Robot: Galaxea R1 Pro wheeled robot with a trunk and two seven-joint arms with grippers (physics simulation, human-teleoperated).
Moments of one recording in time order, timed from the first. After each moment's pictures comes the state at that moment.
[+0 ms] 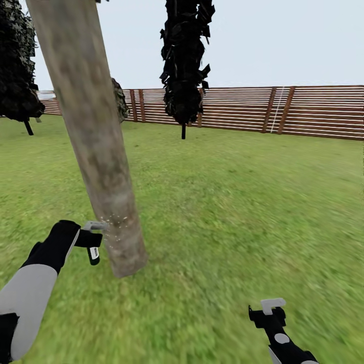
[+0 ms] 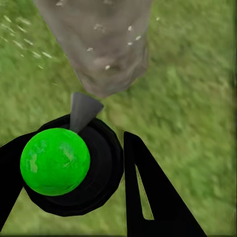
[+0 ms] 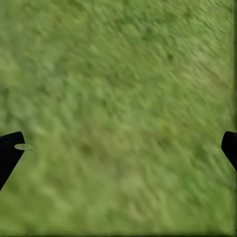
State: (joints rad) left arm -0.92 0.23 0.11 -0.73 -0.31 0.87 -0.43; right arm -0.54 -0.06 -0.32 -0.19 0.46 -0.31 -0.13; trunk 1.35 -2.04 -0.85
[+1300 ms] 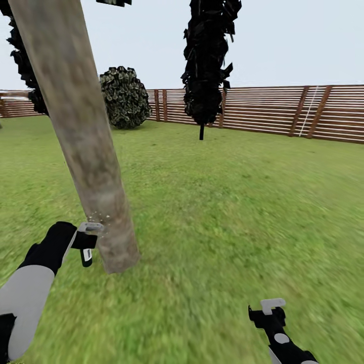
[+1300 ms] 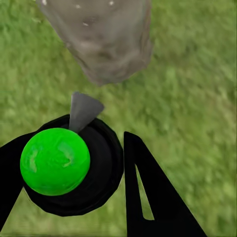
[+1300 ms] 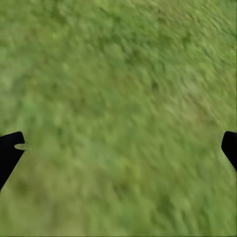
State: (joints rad) left arm -0.91 0.24 0.12 -0.72 -0.31 0.87 -0.35; right arm -0.54 -0.06 -0.32 -0.19 0.46 -0.31 -0.13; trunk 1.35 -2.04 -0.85
